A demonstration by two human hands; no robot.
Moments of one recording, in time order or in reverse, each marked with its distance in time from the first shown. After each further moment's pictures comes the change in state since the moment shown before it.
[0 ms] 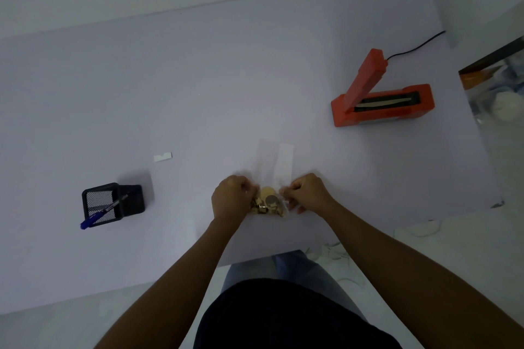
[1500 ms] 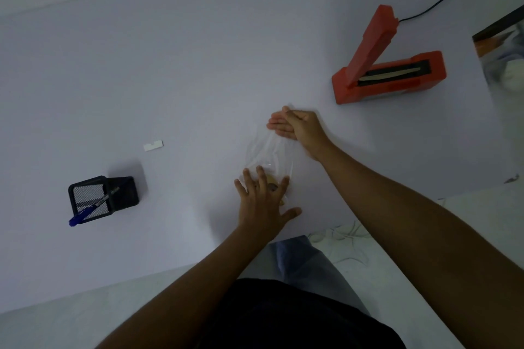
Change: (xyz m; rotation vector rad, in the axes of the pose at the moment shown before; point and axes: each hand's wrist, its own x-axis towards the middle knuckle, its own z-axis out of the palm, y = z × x) left_hand -0.053 0.045 0.020 0.564 -0.335 0.331; right_hand 0.065 -0.060 -0.020 0.571 -0.010 -0.261
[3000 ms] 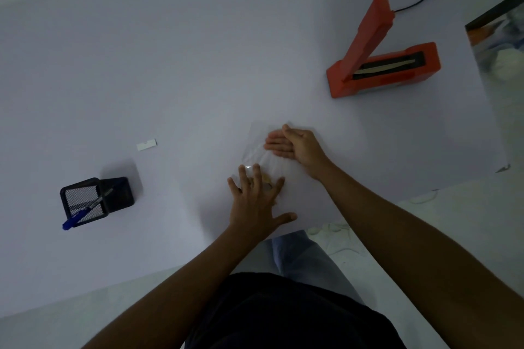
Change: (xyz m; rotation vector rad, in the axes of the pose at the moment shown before) left_hand -0.004 -0.015 0.010 0.044 0.009 0.077; right_hand -0.038 0.029 -0.001 0.067 -0.033 0.121
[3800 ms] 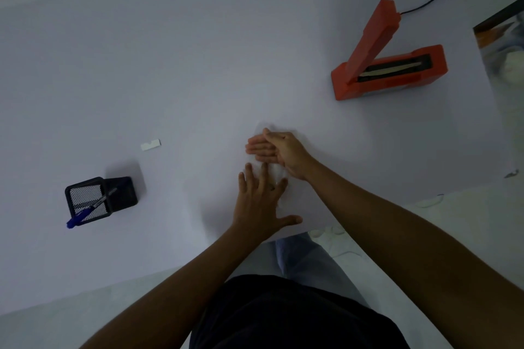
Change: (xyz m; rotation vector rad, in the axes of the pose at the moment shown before) left_hand 0.006 -0.001 0.000 -0.002 0.007 0.049; right_hand 0.009 0.000 0.035 -0.021 -0.193 0.076
